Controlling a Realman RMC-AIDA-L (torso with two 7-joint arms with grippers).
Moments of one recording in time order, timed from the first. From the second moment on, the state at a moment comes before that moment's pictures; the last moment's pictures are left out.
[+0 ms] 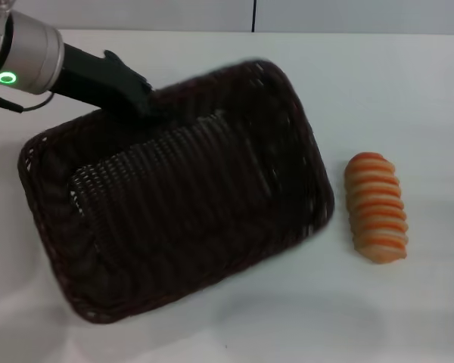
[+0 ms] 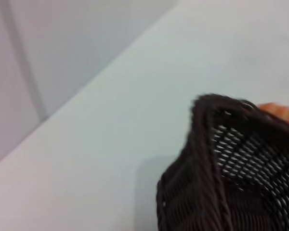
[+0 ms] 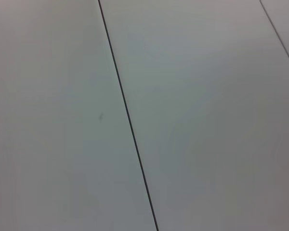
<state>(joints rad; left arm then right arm) -0.62 -2.06 -2.05 -1.34 2.36 -1.54 1.08 0.20 2.08 0.52 0.18 -1.71 -1.68 0.28</state>
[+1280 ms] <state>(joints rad) -0.88 -2.07 -1.97 -0.98 2.32 -1.55 1.26 0.21 2.08 0.52 0.17 -1.70 -1.69 0.28</state>
